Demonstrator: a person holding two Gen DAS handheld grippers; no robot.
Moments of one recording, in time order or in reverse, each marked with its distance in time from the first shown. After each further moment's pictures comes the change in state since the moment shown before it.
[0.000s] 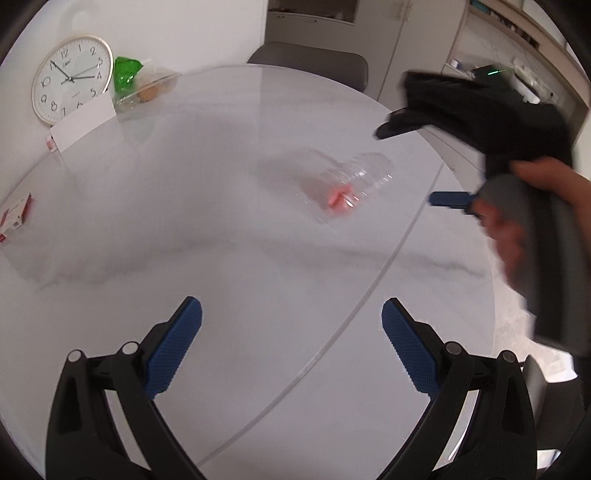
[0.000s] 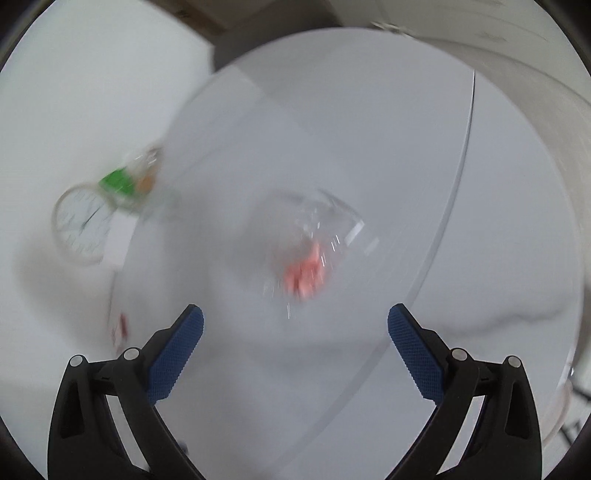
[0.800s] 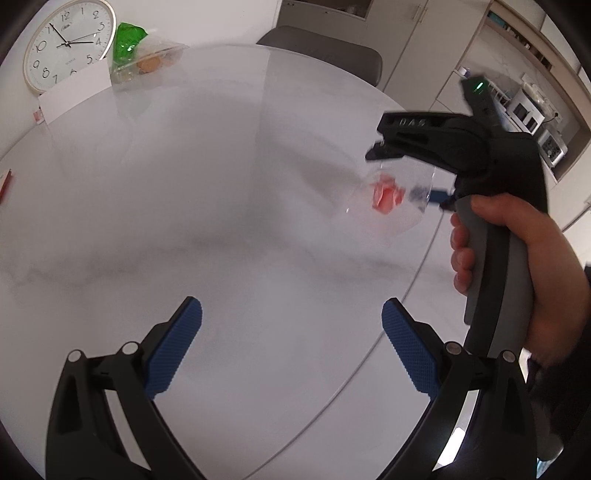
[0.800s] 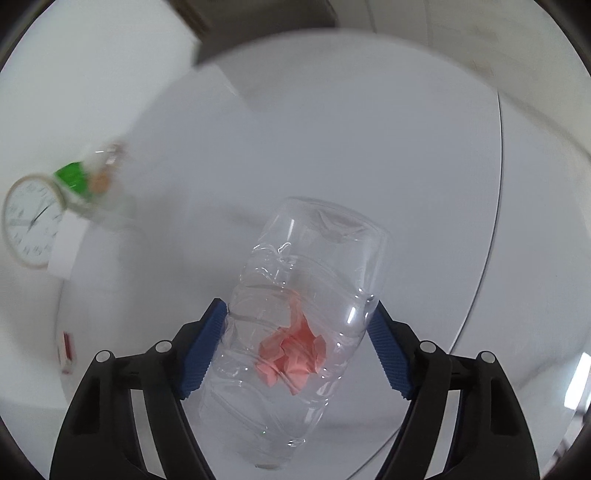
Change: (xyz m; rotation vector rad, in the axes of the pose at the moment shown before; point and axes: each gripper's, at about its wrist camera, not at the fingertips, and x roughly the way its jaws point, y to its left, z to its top) left arm 0.041 0.035 0.004 -0.054 0.047 -0.079; right arm 0.018 0.000 -0.028 -0.218 -0.192 -0.121
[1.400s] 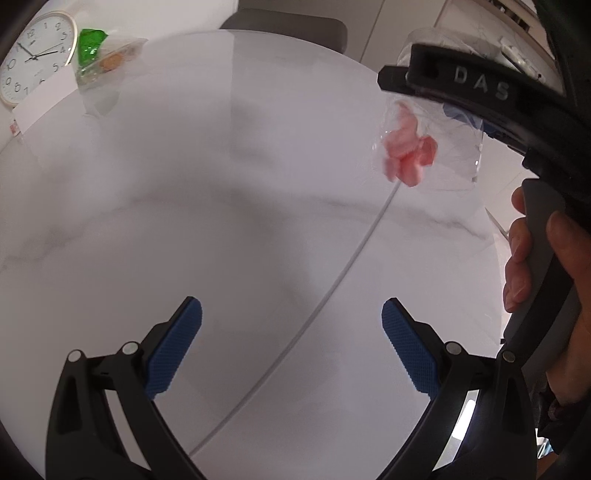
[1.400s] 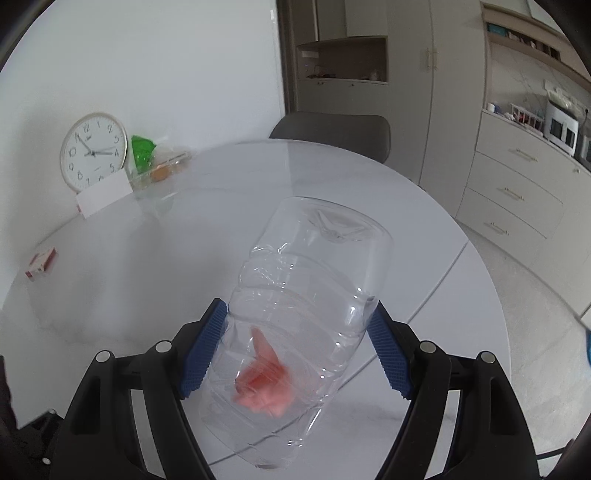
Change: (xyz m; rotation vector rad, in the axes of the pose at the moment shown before) left arm 0.027 -0.052 -0.042 0.105 0.060 -0.019; right arm -0.068 0.021 -0.039 -0.352 -0.318 -0.035
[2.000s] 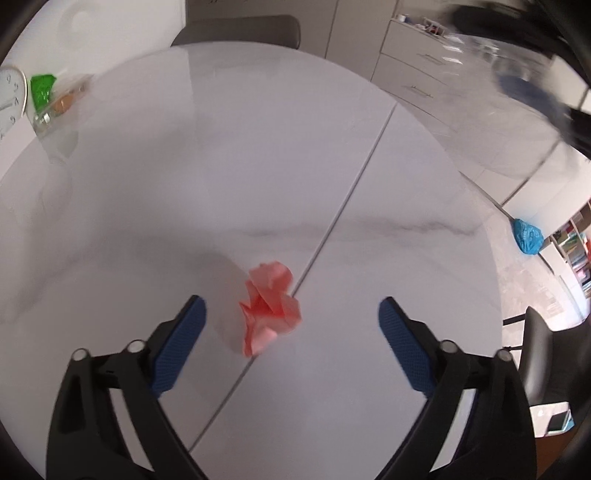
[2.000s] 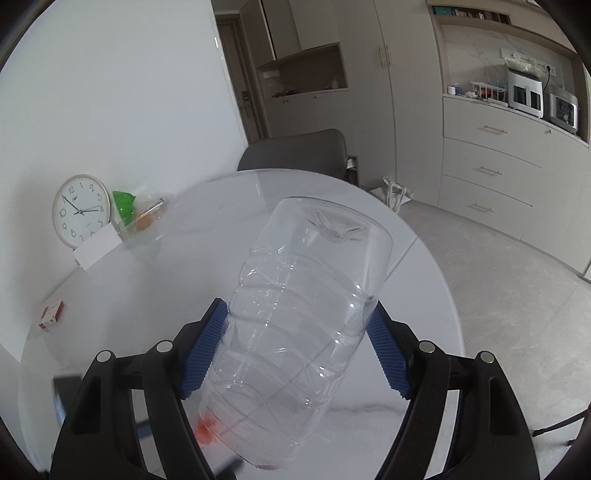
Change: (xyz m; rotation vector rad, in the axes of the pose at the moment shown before) left arm 0.043 -0.049 0.031 0.130 -0.002 -0.008; right arm -0.058 -0.069 0.007 0.142 -0.066 -0.020
